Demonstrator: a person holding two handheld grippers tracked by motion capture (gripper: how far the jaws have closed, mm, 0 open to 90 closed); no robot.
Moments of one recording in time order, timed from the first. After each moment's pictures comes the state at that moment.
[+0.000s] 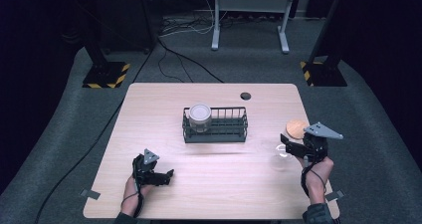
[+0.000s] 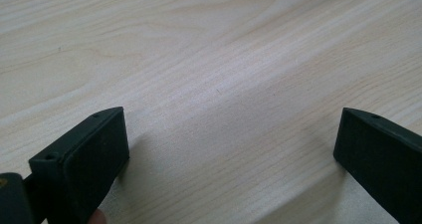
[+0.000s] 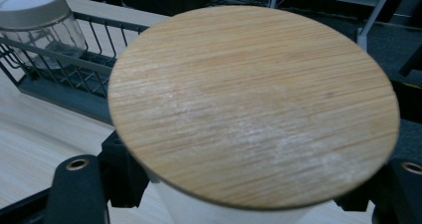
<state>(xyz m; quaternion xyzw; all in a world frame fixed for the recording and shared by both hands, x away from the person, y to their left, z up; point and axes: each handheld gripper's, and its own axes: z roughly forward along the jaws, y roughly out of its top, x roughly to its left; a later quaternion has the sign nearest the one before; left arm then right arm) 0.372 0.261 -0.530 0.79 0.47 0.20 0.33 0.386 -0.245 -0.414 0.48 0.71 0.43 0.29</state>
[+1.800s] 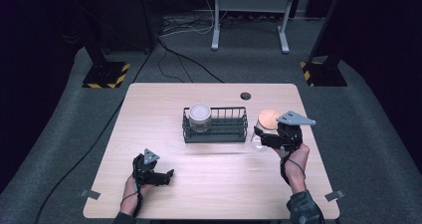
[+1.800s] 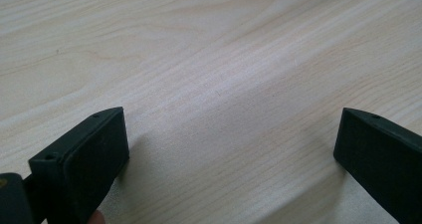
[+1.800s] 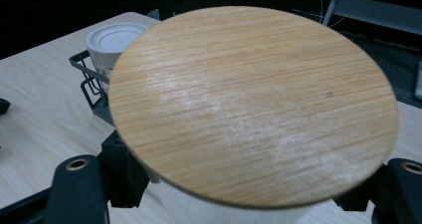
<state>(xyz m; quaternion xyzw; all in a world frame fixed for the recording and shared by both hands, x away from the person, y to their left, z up) 0.373 0.261 -0.530 0.80 0.47 0.20 0.33 0.408 -0.176 -0.385 0.40 0.74 0.46 0.26</state>
